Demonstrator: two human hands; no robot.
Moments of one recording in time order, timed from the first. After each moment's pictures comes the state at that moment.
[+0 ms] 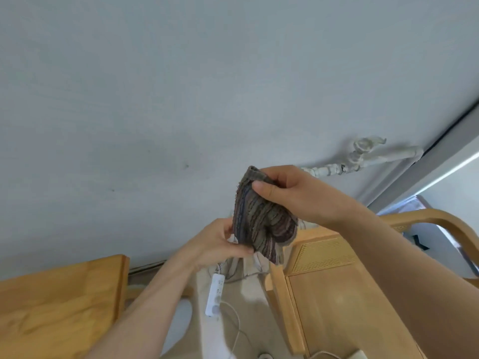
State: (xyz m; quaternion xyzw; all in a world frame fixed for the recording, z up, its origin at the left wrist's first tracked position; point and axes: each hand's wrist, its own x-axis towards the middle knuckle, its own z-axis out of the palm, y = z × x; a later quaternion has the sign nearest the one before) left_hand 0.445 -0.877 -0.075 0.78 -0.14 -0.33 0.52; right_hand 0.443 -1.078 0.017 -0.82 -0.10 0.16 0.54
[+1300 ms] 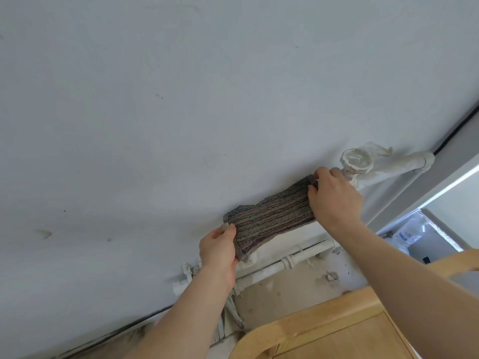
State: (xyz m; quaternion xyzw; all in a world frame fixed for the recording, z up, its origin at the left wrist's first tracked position) left_hand 0.606 -1.078 -0.246 0.57 0.32 -0.18 0.73; right_hand 0.616 -1.290 -0.238 -0.96 0.23 -0.13 0.09
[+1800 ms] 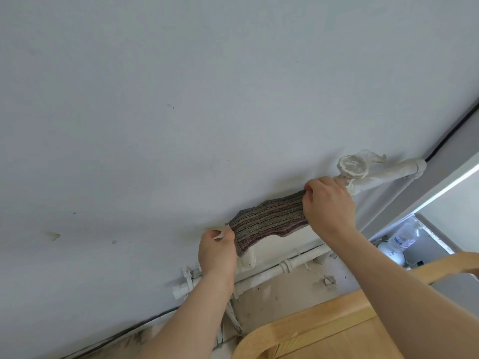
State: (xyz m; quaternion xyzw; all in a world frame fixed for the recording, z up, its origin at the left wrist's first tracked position) left_hand 0.604 -1.072 -0.253 0.73 0.27 -0.11 0.61; right_hand 0.606 -1.279 -0.233 -0.96 0.17 -0.17 0.13
